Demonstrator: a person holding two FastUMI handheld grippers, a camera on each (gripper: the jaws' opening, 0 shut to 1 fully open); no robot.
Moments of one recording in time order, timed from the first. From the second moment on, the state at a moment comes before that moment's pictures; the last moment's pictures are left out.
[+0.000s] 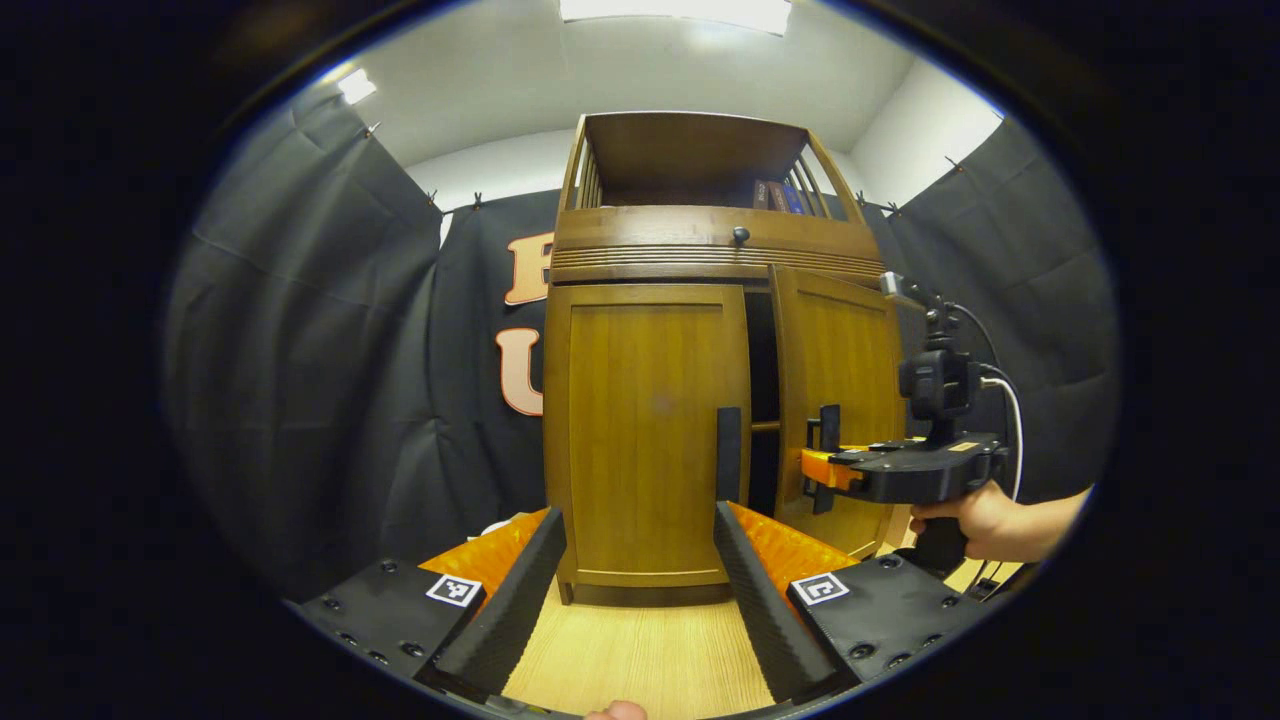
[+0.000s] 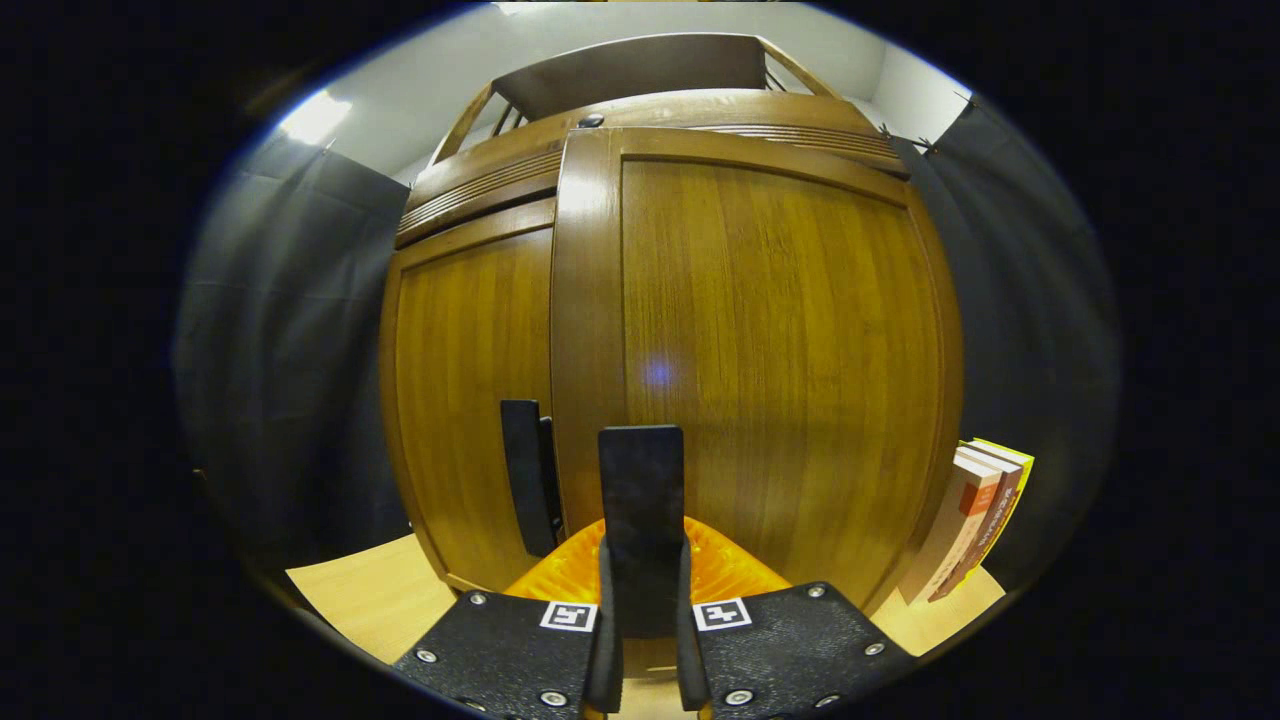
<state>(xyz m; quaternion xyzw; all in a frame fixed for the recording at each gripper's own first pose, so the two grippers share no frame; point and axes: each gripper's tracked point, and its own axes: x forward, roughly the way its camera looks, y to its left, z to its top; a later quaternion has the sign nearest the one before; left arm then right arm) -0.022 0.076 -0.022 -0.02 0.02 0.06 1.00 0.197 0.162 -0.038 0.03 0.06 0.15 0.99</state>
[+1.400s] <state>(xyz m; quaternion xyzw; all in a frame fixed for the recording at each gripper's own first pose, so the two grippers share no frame) -0.016 0.007 -0.028 -0.03 0.02 0.00 1.00 0.088 -0.050 -0.026 0.01 0.08 0.01 1.00</state>
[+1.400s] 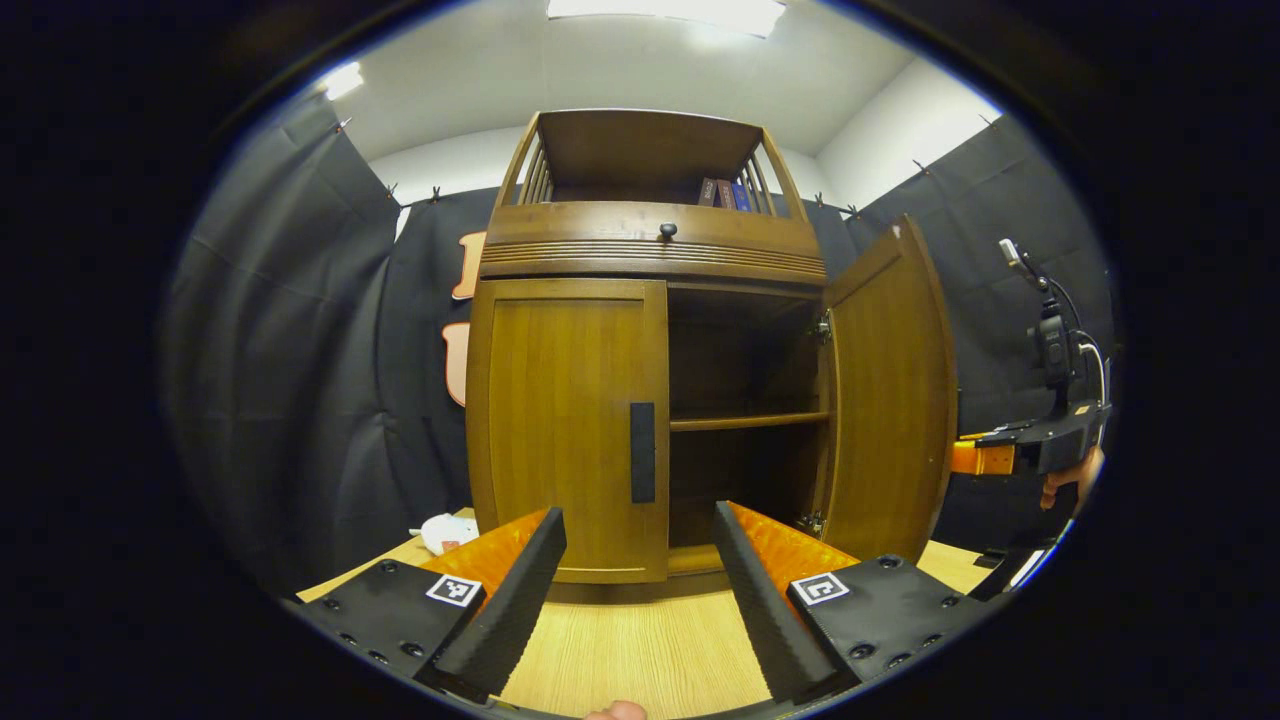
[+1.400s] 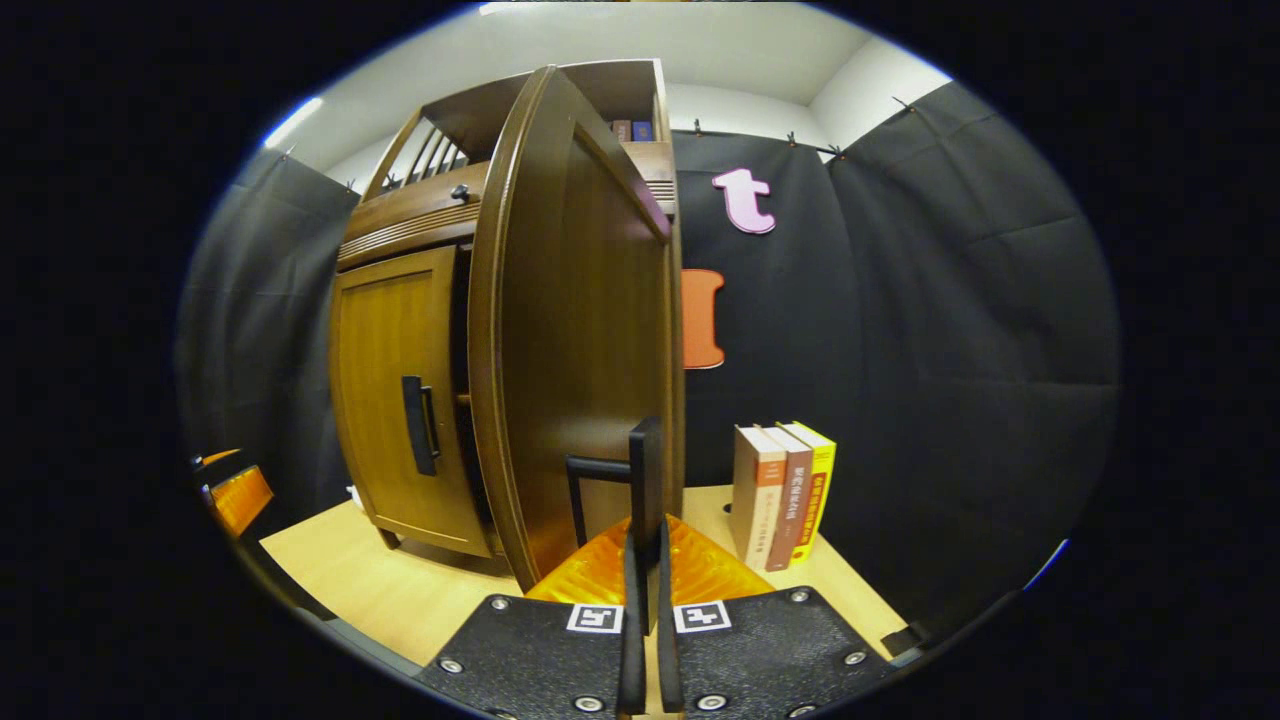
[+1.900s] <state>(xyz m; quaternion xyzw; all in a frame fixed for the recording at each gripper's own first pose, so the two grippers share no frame) -0.014 -0.005 -0.028 -0.03 0.03 -0.01 1.00 0.091 -0.088 -0.023 0.02 0.07 0.03 1.00</state>
